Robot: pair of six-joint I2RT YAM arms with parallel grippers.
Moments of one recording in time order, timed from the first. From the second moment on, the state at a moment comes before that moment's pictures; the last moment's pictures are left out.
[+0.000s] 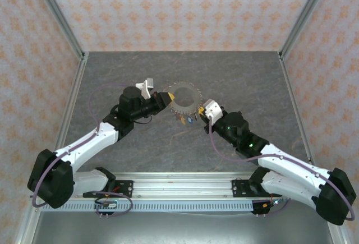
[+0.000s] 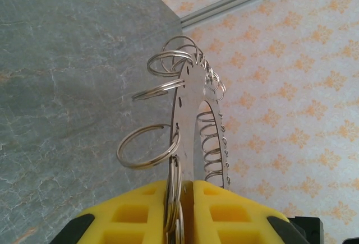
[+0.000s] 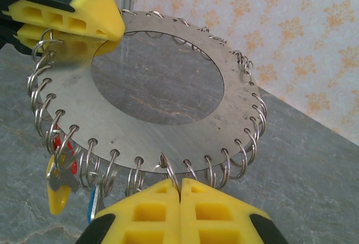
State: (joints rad) left arm -0.46 1.21 0.73 0.18 0.37 -1.05; right arm 0.80 0.90 0.50 0.16 0.13 -0.19
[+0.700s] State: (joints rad) left arm -0.46 1.25 0.63 0.14 0.34 -1.04; right arm 0.78 0.96 0.56 0.07 0.10 -0.13
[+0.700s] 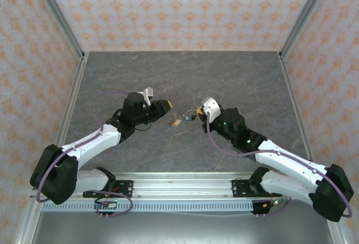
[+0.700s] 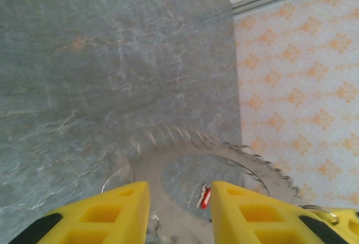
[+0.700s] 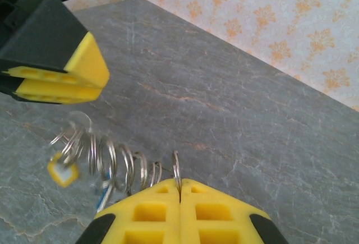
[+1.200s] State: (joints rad) left arm -0.46 1.16 0.58 0.01 0.21 -0.94; right arm 0.81 1.04 0.66 -0.22 0.12 -0.42
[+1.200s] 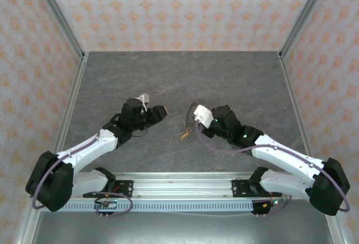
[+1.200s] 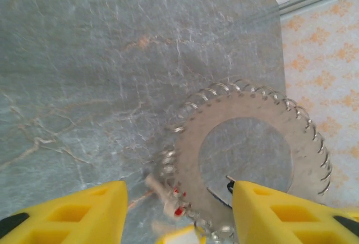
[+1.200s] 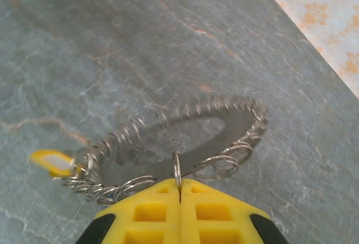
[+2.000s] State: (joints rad) left arm -0.56 1.05 0.69 -0.02 0.44 -0.16; right arm 0.59 1.03 0.61 -0.09 -0.48 -0.20
